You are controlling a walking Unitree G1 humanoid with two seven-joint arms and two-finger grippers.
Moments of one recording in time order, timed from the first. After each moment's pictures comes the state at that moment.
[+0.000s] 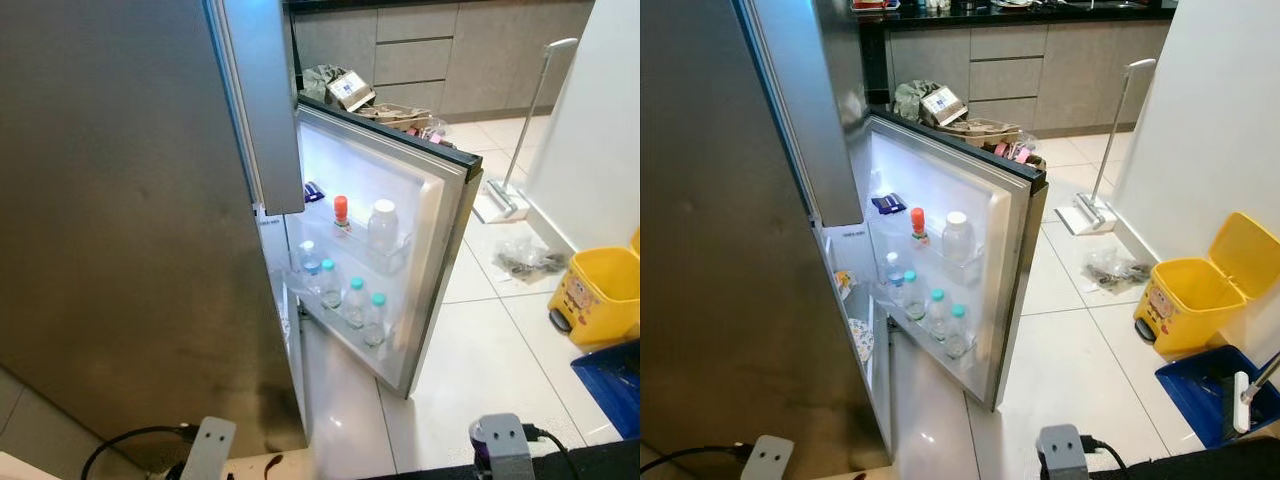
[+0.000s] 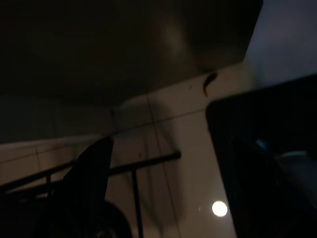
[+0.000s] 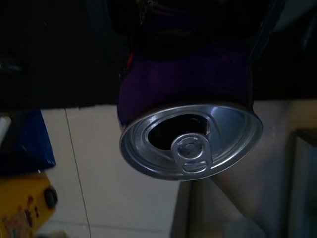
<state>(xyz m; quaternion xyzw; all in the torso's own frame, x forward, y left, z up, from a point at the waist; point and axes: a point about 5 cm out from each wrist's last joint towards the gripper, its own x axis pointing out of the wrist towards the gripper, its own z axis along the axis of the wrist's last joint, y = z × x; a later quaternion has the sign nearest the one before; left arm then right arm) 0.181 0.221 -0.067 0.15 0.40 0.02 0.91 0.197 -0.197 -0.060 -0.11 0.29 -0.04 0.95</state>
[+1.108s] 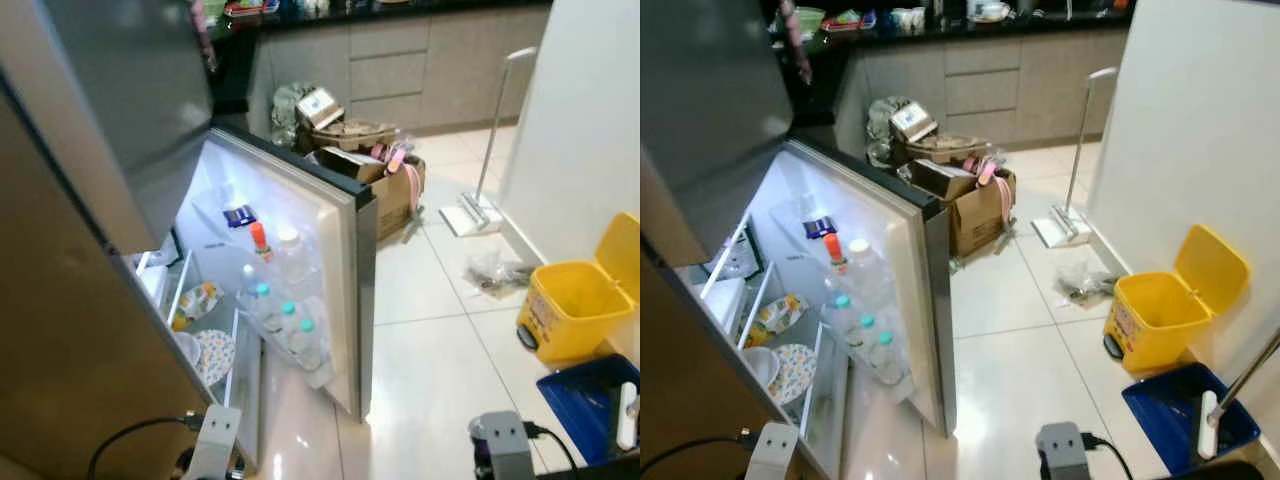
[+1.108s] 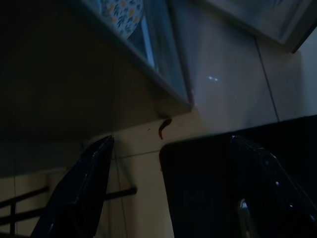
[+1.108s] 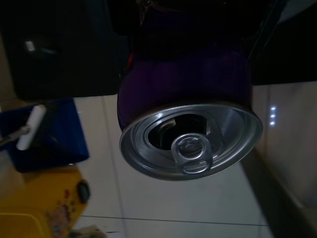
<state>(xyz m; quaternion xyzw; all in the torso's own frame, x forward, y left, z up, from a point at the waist) 0.194 0.217 -0.064 0.13 0.37 0.04 0.92 0.198 -0.201 -0.060 -0.11 0.29 -0.04 0.95</state>
